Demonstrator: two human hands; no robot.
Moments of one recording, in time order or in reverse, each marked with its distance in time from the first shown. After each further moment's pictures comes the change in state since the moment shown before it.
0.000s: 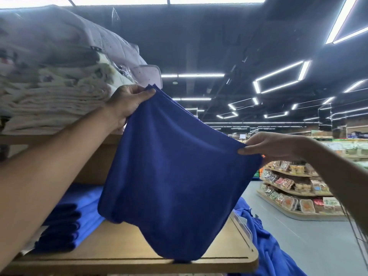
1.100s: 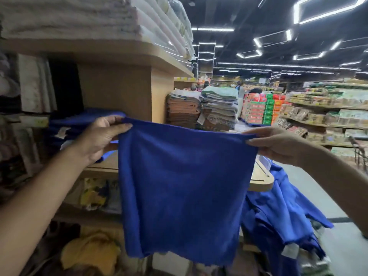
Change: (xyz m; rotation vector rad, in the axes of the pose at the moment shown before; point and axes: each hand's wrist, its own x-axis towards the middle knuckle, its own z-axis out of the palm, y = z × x) left_hand -0.198 -0.184 -0.097 -0.054 0.050 -0.483; right_hand 0.021 0.098 0.163 0.791 0.113 0.150
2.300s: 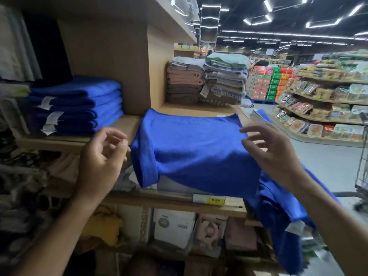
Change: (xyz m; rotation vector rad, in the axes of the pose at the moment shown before) left_hand -0.087 -0.093 0.026 0.351 0.286 0.414; right_hand -0.032 0.090 0.058 -0.670 0.425 -0.524
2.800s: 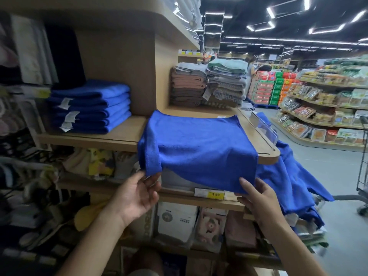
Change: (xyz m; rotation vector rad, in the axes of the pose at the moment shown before) left_hand -0.072 0.015 0.026 -0.939 -0.163 -1.186; right_hand -0.111 0.034 0.041 0.645 0.068 0.657
